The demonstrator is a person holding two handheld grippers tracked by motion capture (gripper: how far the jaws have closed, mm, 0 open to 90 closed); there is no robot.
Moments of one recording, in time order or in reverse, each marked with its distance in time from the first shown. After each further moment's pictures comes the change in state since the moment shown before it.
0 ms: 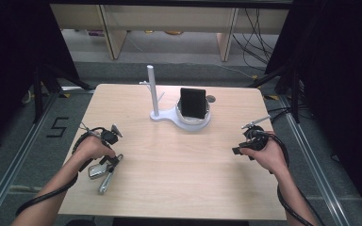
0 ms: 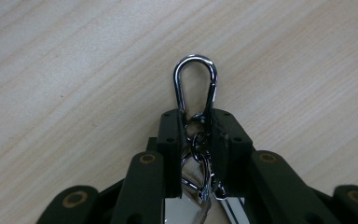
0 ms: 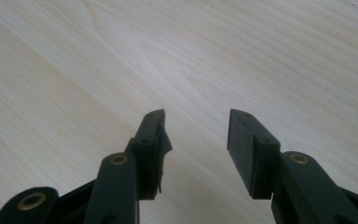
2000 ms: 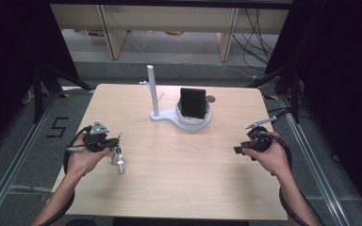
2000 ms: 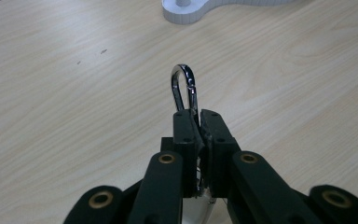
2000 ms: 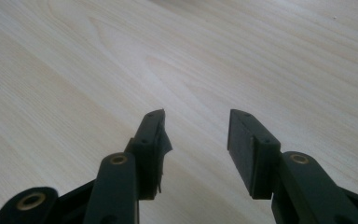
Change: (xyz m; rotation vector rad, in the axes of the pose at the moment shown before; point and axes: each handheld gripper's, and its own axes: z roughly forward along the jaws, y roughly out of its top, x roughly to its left) left arm -0.025 -0.038 -0.043 -0.688 0.199 0.027; right arm 0.000 -0.008 -0.010 -0.073 -0.001 0.007
